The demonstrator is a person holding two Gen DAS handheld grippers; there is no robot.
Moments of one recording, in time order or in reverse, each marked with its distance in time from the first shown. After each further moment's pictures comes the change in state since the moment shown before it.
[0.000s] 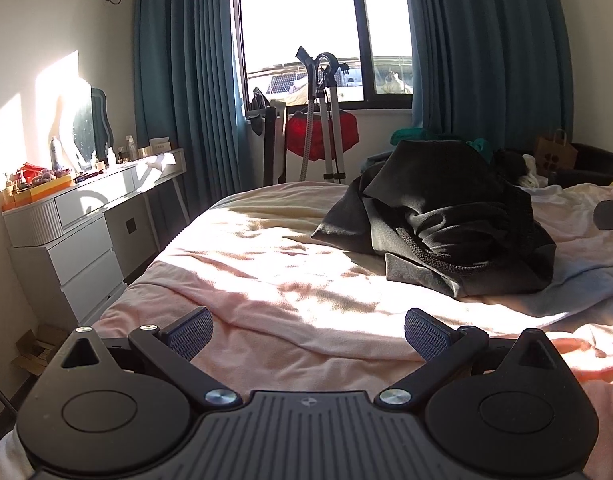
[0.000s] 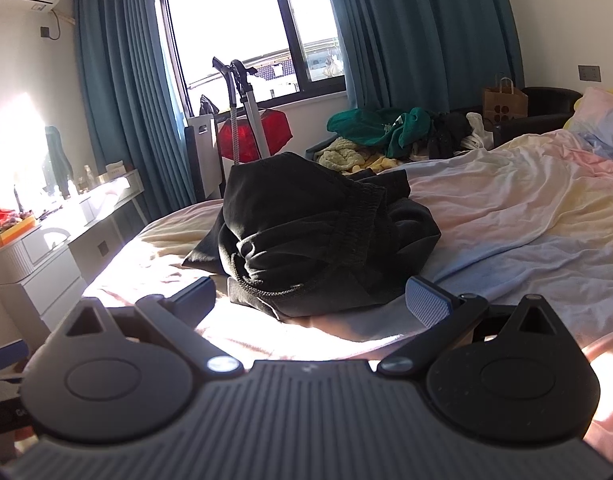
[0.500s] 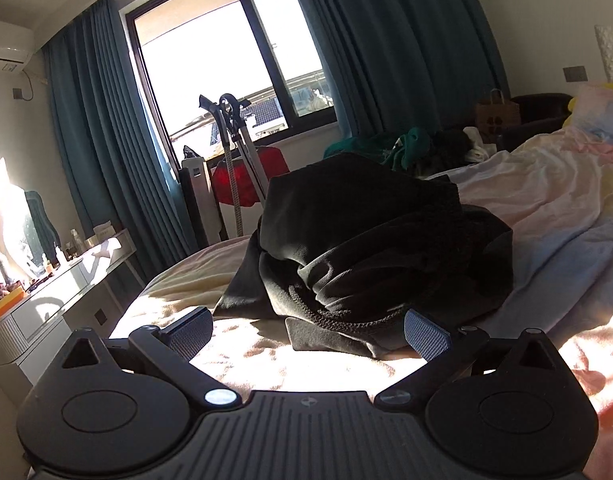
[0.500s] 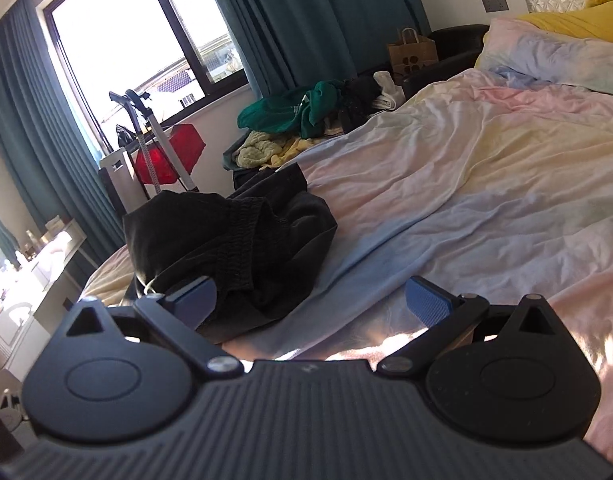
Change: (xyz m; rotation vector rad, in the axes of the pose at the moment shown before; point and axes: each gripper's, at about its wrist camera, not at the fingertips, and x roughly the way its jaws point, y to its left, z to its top) left arm 0.082 -0.154 0.047 0.307 -0.131 -0.078; right arm 0.005 -0.112 0.027 0.285 0.048 -0.150
